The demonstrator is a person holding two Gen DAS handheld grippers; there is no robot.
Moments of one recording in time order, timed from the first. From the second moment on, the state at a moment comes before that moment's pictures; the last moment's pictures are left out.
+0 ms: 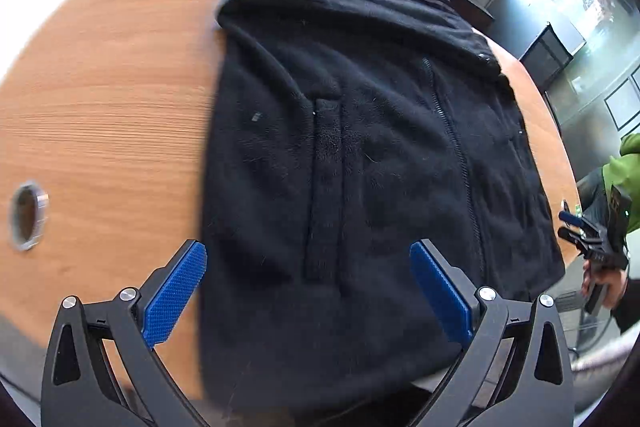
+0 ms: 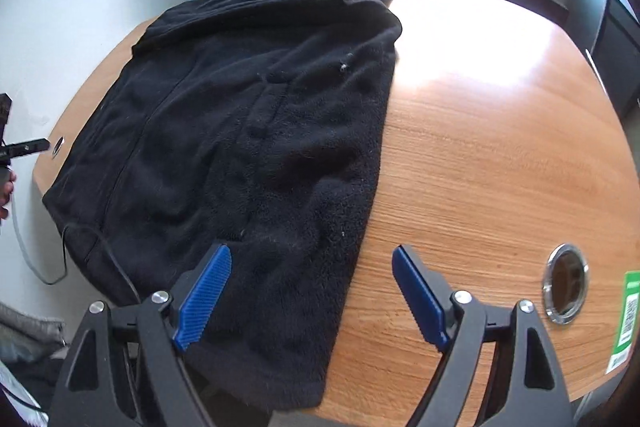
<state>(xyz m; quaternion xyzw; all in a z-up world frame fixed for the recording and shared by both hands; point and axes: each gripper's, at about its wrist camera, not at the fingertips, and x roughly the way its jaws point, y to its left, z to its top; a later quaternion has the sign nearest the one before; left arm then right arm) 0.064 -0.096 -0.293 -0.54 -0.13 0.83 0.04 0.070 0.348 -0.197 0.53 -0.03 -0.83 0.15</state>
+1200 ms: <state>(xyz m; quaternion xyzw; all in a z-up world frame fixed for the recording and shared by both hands) 0.081 -0.148 -0.337 -0.60 -0.27 0.74 0.14 0.052 0.360 -0.233 0.56 -0.16 -0.76 0.27</state>
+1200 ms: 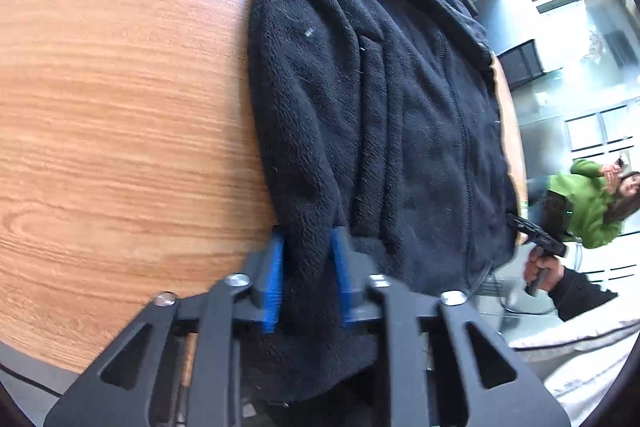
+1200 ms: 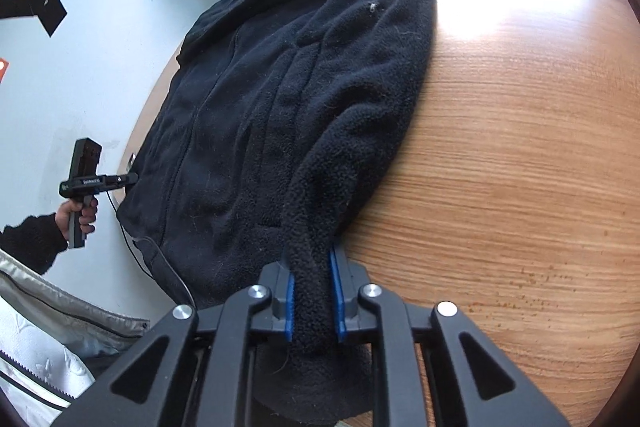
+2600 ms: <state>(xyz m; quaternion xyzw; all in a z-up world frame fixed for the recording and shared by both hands) 0.017 -0.121 -0.213 -0.47 -0.49 0.69 0.25 -0.055 0.338 -0.039 0.42 -0.23 -0.78 0.41</state>
